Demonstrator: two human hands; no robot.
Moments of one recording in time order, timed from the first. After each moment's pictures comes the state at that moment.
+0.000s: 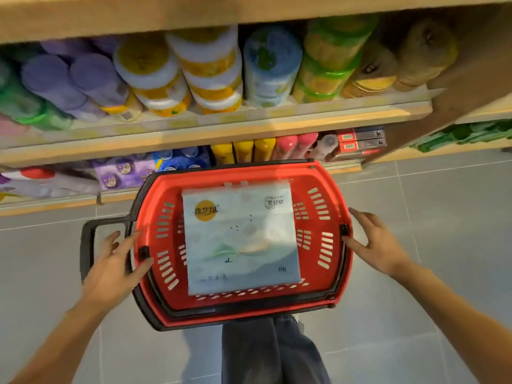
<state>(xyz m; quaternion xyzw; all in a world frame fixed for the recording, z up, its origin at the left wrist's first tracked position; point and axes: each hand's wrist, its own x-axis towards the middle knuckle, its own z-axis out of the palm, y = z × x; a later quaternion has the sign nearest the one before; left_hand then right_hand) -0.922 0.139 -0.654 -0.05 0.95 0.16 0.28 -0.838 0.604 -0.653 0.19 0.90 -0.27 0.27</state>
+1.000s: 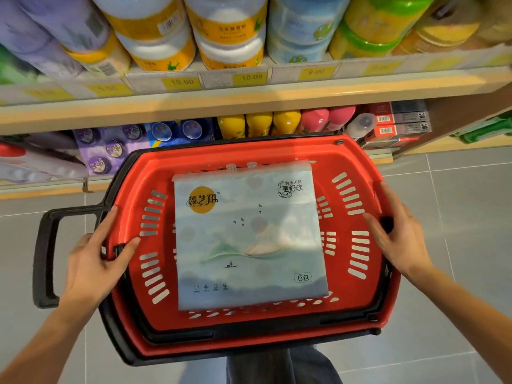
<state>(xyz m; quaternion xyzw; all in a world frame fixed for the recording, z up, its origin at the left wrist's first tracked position) -0.931 0.125 -0.713 -0.09 0.95 0.25 0.13 -0.855 0.580 -0.717 0.23 0.91 -0.34 0.09</state>
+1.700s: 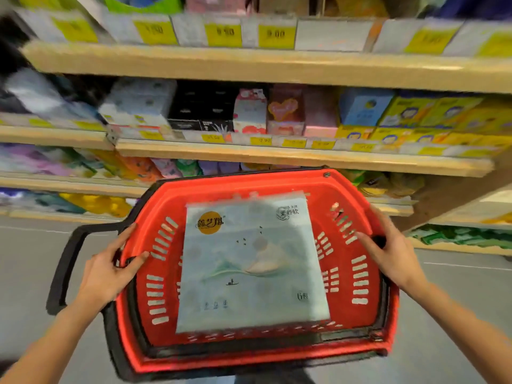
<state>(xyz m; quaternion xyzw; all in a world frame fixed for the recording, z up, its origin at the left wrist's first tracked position) -0.873 0.050 -0.367 -0.15 0.94 0.30 0.05 -0.877 0.527 -0.383 0.10 0.92 -0.37 0.03</state>
